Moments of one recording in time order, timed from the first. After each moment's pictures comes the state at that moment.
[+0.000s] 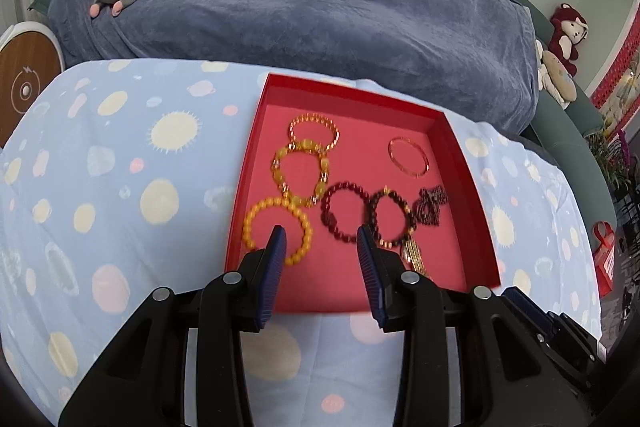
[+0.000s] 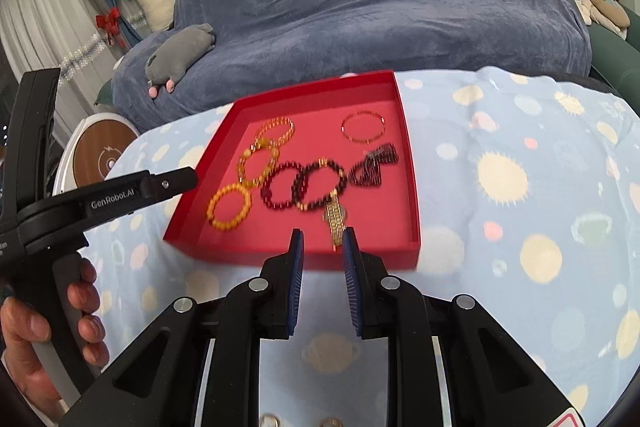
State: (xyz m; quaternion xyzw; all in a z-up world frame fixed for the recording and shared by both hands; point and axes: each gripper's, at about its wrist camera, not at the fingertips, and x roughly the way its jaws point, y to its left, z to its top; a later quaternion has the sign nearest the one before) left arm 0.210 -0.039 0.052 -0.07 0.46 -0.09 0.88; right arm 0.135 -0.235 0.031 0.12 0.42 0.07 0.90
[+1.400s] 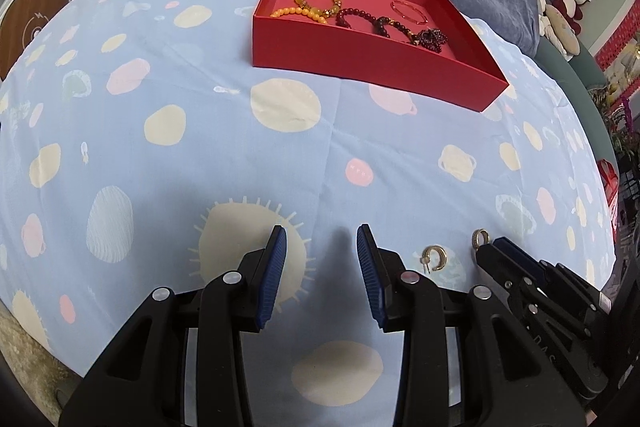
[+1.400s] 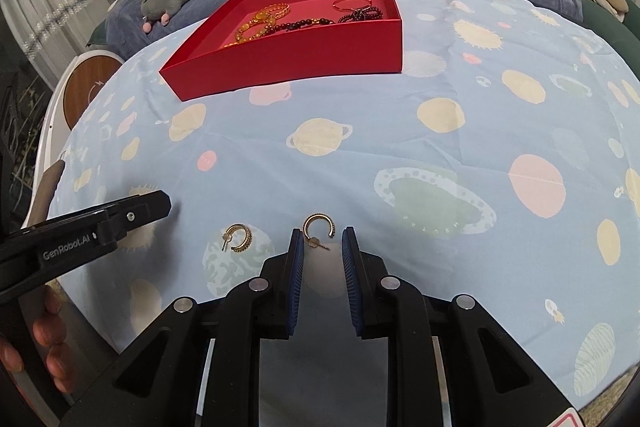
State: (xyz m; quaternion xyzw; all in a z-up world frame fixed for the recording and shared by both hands) left arm 0.065 -0.028 -0.017 -0.06 0.53 -0.09 0.84; right arm 0.031 -0.217 -0.036 0.08 0.49 0.06 0.87
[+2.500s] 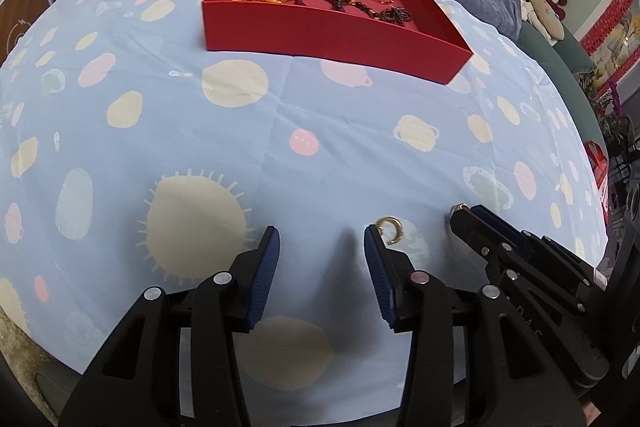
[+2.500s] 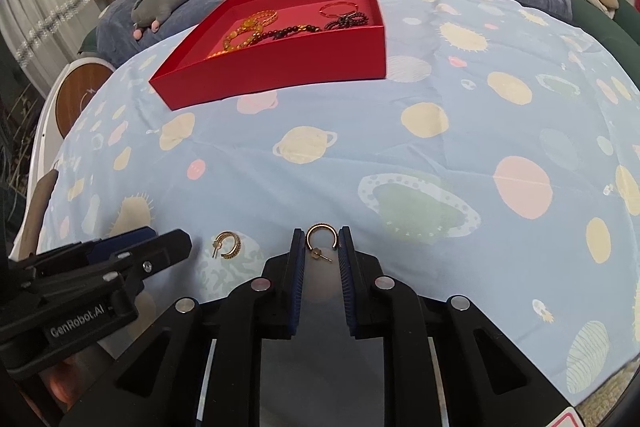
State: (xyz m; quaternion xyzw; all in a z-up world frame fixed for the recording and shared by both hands) left arm 0.050 -0.061 -0.018 -0.05 0.54 -0.13 0.83; right arm 0.030 -0.227 -0.032 0.09 0.48 0.04 0.87
